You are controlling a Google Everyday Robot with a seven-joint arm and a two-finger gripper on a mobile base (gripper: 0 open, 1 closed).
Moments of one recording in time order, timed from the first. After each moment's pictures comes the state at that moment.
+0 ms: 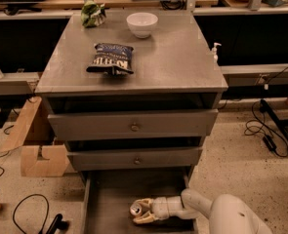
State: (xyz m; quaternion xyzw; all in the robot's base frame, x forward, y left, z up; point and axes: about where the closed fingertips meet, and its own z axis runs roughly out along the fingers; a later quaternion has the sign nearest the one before) arm 0.484 0.017 0.173 -0.54 0.56 0.47 0.41
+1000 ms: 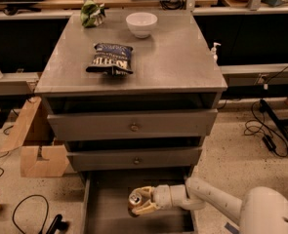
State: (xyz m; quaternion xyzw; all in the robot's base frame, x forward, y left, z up) arm 0.491 0.023 0.302 -0.52 0.55 0.49 0.43
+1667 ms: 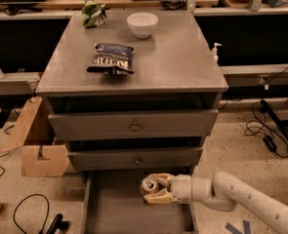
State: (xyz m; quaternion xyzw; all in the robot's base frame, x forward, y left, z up) arm 0.486 -0.039 0.459 -0.48 0.61 0.41 0.48
